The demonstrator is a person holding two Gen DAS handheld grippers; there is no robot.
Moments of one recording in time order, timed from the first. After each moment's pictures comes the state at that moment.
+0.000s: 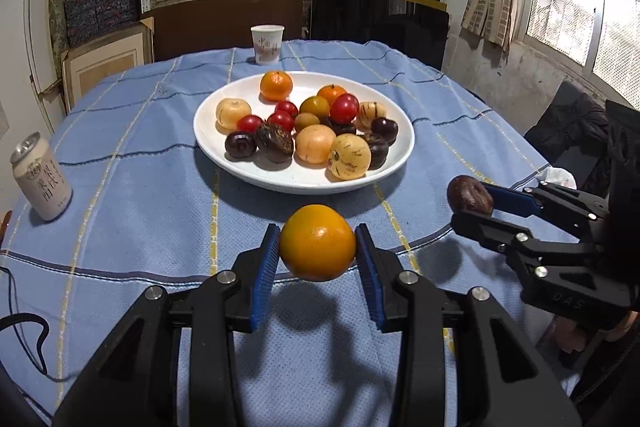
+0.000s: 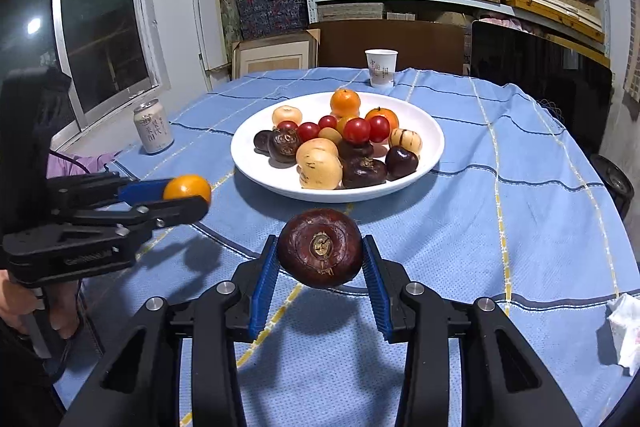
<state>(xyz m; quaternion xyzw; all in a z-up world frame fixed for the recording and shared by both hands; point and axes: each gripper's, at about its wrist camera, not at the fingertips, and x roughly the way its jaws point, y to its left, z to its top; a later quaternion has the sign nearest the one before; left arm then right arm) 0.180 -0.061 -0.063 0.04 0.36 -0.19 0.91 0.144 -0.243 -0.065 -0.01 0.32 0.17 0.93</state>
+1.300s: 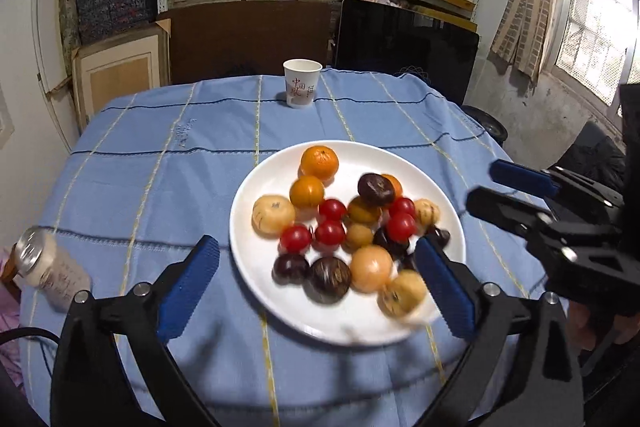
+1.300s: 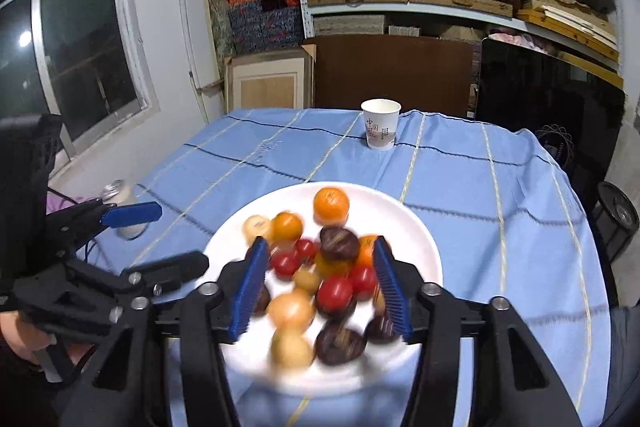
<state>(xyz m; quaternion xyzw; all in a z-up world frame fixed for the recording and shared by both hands) 0.291 -0.051 -0.003 0.02 0.37 -0.16 0.92 0.248 -0.238 0.018 0.00 0.31 0.17 0.93</state>
